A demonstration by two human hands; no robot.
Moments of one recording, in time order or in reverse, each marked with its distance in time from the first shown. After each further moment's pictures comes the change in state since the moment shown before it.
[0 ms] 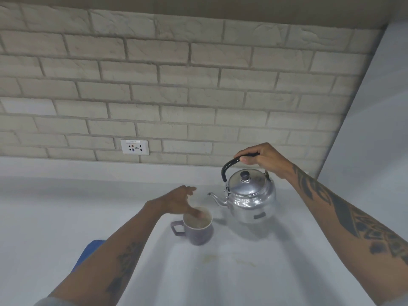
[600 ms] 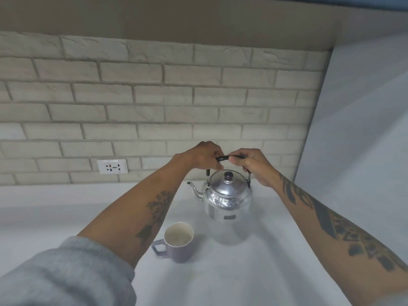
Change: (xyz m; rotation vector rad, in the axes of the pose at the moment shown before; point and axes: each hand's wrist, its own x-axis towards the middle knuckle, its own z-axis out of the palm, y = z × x) left_hand 0.041 0.191 -0.067 0.227 0.145 0.313; right_hand -0.016 -0.003 -0.025 0.228 0.256 0.091
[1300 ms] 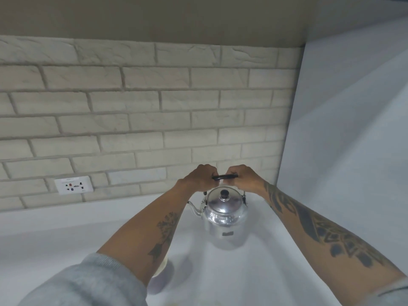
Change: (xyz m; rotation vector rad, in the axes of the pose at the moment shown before) left_hand 0.090 0.013 0.082 -0.017 -0.035 -0.011; right_hand 0.041 0.065 -0.056 -0.489 -0.044 0.083
